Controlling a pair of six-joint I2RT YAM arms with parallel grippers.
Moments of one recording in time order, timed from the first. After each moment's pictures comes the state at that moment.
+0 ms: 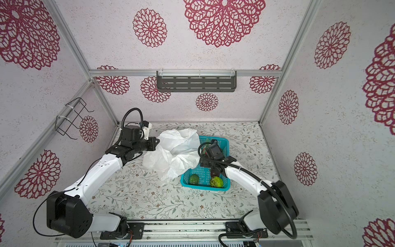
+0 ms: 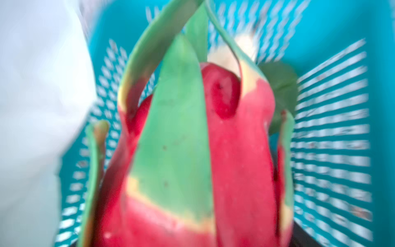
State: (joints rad) left arm -0.28 1.39 1.14 -0.35 0.25 -0.28; right arm 0.59 1.34 0.94 -0.38 0.23 0.55
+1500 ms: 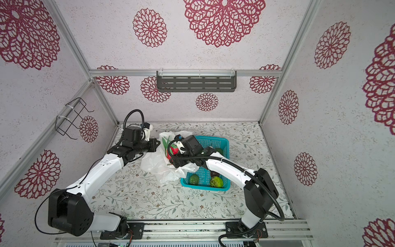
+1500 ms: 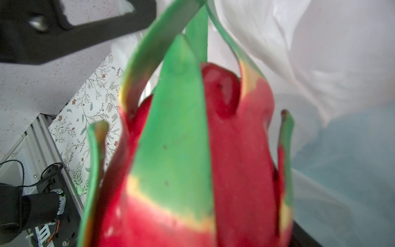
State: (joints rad) left arm -0.28 1.42 1.13 -0.36 0.25 -0.30; right arm 0.81 1.59 1.30 -0.43 -0.19 0.24
